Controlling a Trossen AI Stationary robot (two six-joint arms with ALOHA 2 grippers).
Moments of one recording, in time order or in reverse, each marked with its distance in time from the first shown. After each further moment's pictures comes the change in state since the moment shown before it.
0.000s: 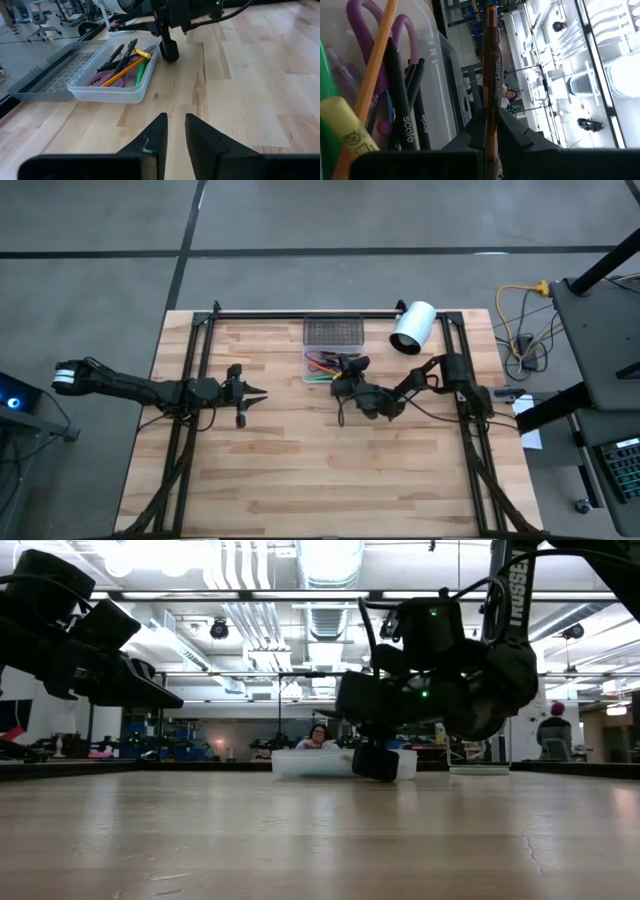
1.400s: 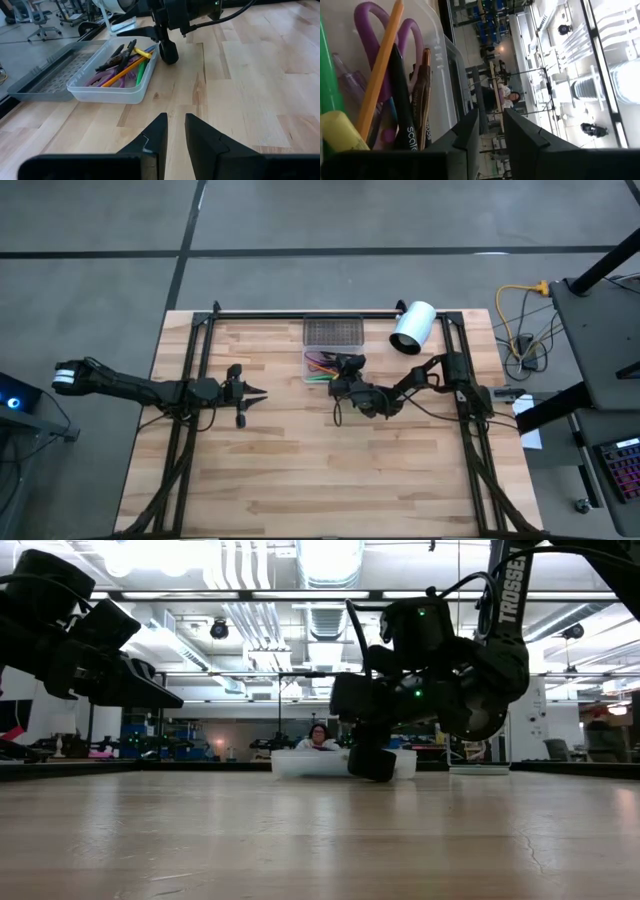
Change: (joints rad) left arm 0.000 0.000 0.000 0.000 0.000 0.000; right arm -0.007 -0.007 0.033 -0.114 -0.024 0.036
